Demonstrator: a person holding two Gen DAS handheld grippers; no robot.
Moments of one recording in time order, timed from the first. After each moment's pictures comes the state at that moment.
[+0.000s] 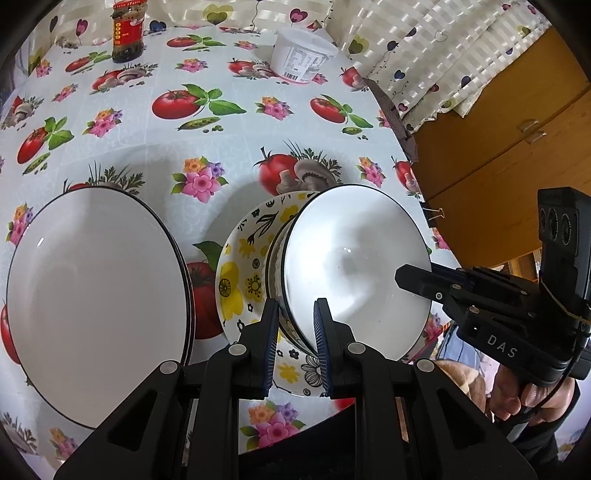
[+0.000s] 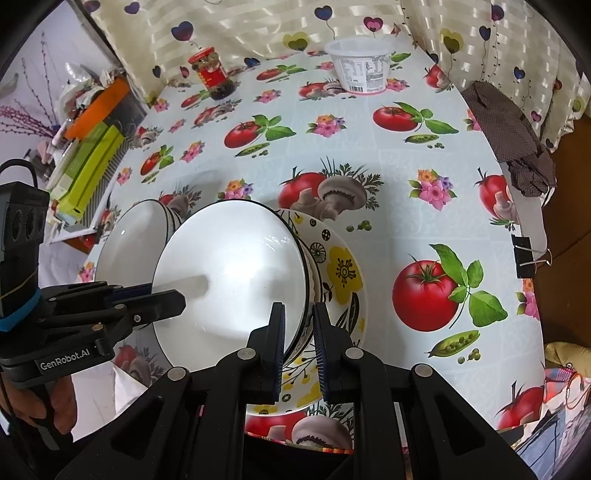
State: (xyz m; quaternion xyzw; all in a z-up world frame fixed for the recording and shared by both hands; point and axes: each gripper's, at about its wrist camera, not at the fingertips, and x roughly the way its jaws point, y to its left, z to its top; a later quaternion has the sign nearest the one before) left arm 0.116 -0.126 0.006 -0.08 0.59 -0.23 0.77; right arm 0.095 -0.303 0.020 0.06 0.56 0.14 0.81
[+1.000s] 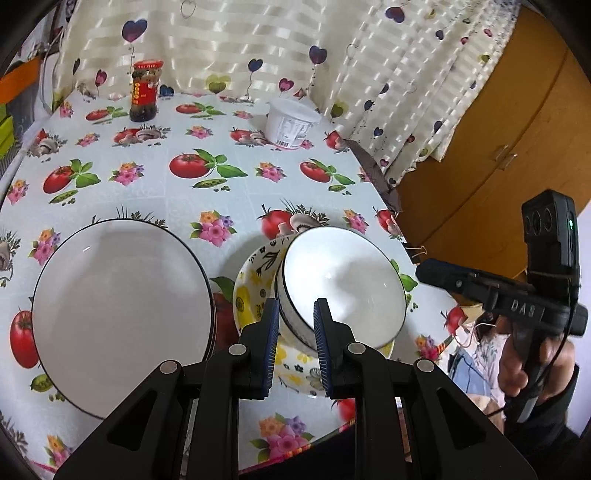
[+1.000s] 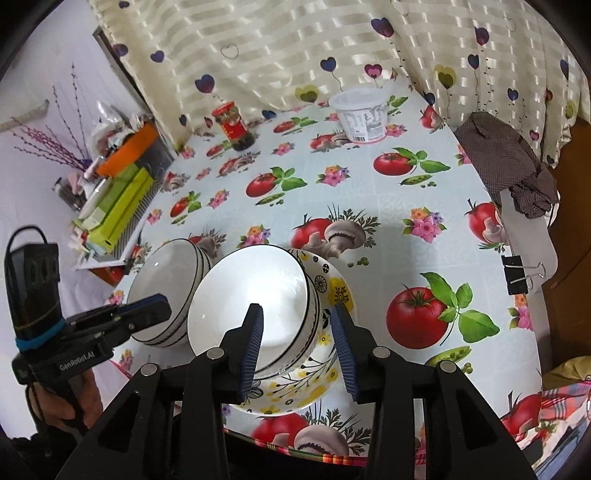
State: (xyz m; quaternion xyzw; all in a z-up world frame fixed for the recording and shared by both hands) left arm 0.069 -0.096 0.031 -0.09 0.45 -0.24 0.85; right arm 0.066 -0.336 0.049 0.11 0.47 0.18 0.86
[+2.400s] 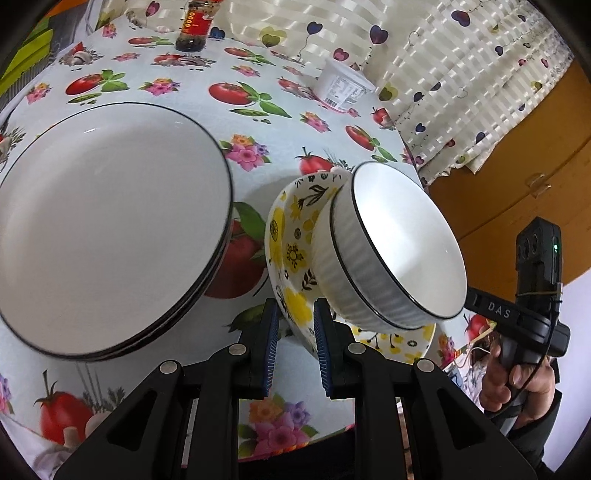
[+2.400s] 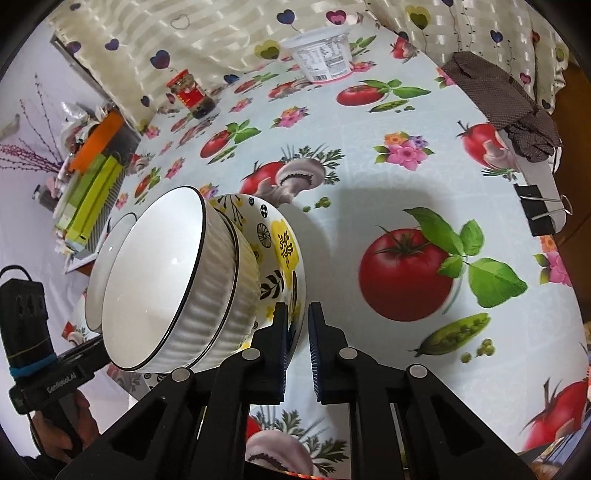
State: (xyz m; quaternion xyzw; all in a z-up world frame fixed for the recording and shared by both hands) left arm 0.065 -0.099 -0.040 -0.17 0.51 -0.18 0.82; right arm 0.086 -0.361 -0.034 0.14 0.53 0.15 0.82
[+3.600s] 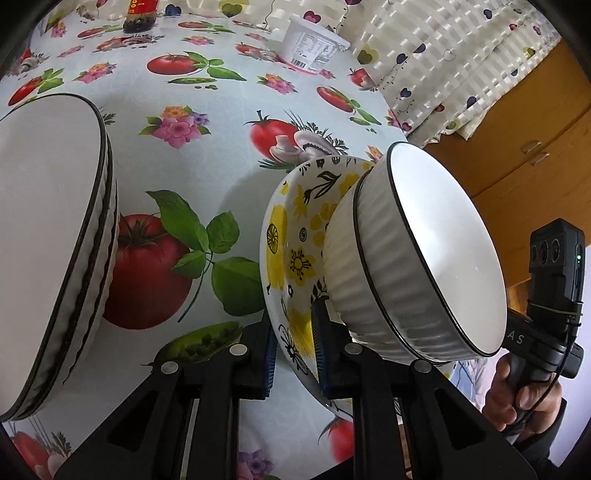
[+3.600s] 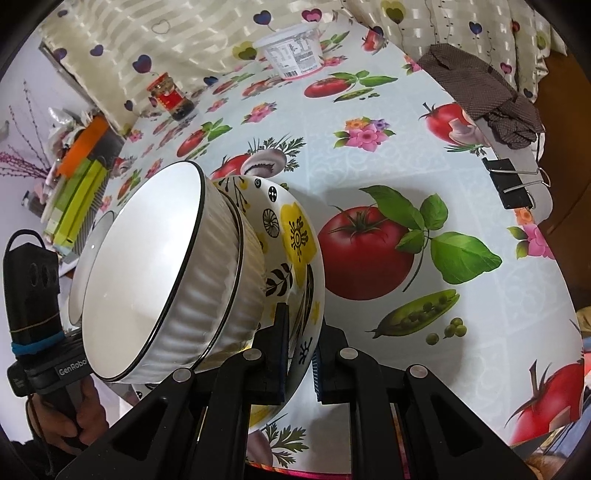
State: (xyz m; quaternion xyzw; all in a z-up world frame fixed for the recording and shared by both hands) left arm 0.095 -0.154 -0.067 -0.13 0.54 -0.22 0.80; right arm 0.072 -0.380 -0.048 0.14 0.53 0.13 0.83
